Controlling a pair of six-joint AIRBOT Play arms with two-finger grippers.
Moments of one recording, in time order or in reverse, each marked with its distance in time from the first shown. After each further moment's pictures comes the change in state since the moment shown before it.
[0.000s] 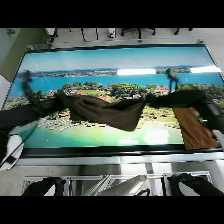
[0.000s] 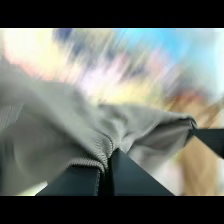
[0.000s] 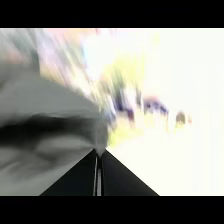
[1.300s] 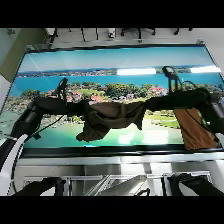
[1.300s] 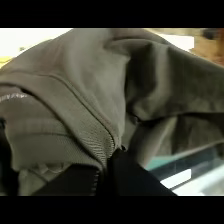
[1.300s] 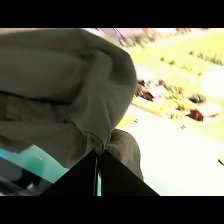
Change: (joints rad) left arm -0.130 -0.426 0.014 0.064 0.058 0.016; right arm 0.071 -0.016 -0.028 -0.100 -0.093 -0.085
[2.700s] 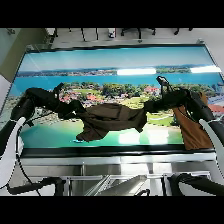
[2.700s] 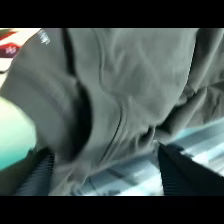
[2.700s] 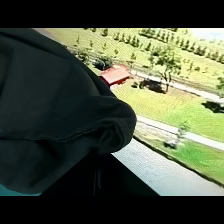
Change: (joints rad) left arm 0.194 -0.215 0.147 -0.027 0.318 0.123; right arm -0.051 -0.216 -0.002 -0.037 0.068 0.001
